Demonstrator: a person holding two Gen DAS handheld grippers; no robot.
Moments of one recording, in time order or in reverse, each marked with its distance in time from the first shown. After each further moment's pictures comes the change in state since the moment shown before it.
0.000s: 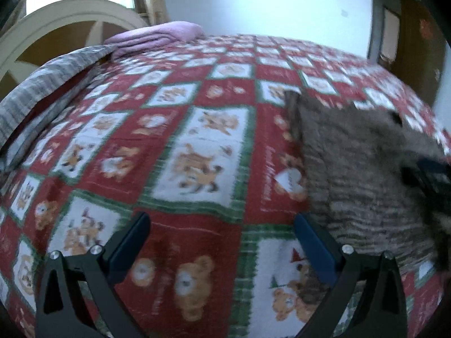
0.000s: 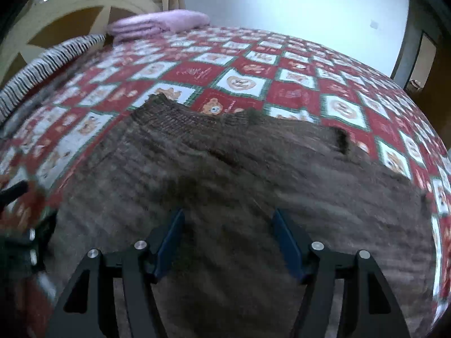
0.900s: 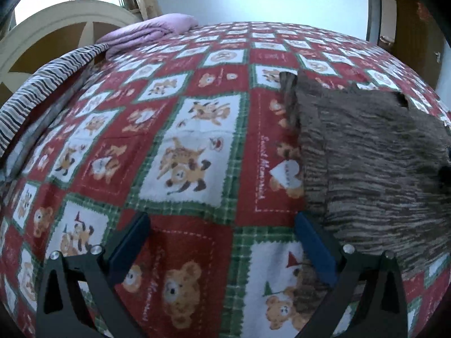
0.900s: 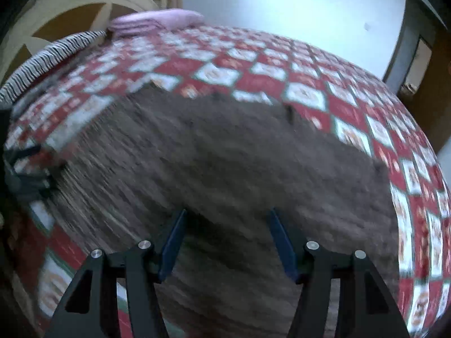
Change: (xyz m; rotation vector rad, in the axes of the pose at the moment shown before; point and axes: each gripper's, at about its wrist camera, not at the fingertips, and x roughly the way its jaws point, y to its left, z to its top) left arm 0.019 -0.021 -0.001 0.076 0.075 0.037; right arm -0.032 -0.009 -0.011 -0.075 0.016 -0.026
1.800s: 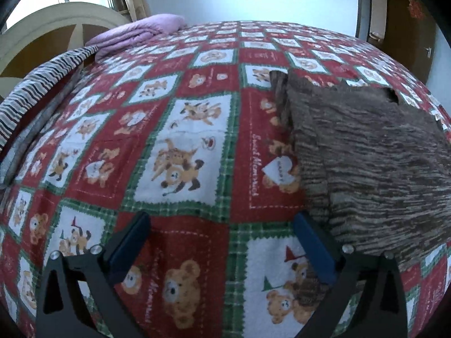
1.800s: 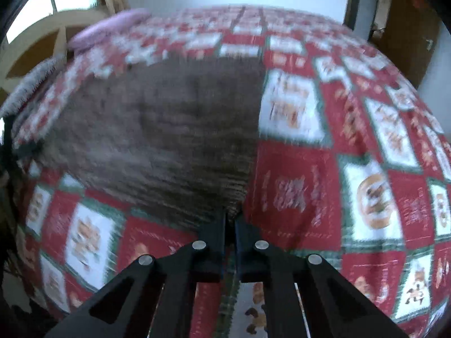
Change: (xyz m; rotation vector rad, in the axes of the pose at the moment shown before) left arm -0.003 0.004 0.001 0.036 -0.005 -0.052; right arm -0.071 -0.151 -0.151 0.266 0.141 -0.010
